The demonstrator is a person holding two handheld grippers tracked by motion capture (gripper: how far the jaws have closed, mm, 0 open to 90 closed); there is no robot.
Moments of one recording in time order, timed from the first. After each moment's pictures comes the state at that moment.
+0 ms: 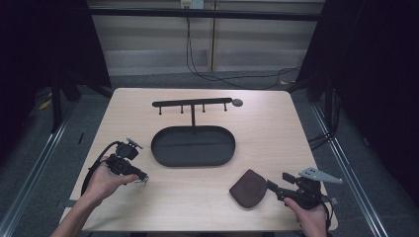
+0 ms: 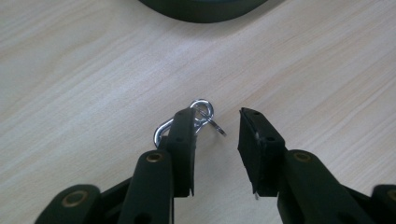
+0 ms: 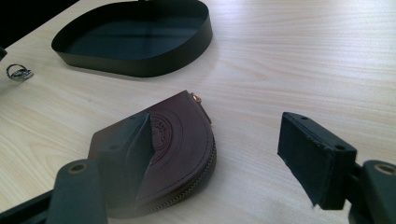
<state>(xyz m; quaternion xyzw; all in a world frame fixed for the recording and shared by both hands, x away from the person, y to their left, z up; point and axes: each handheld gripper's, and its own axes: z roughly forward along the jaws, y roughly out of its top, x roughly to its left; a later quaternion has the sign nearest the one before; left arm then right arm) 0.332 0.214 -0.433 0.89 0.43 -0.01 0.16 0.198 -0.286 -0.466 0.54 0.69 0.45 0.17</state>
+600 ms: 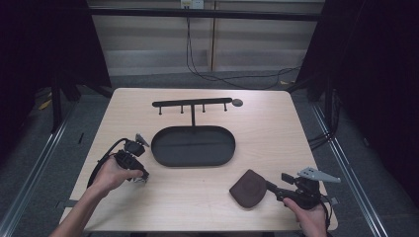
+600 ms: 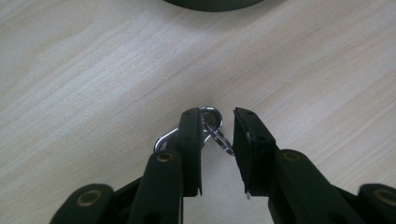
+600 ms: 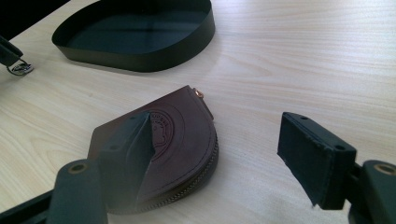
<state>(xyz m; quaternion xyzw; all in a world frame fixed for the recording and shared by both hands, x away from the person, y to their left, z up) 0.353 0.203 -0.446 0.89 0.44 -0.05 0.12 0.199 -0.285 -0.467 0.53 0.70 0.45 0.16</state>
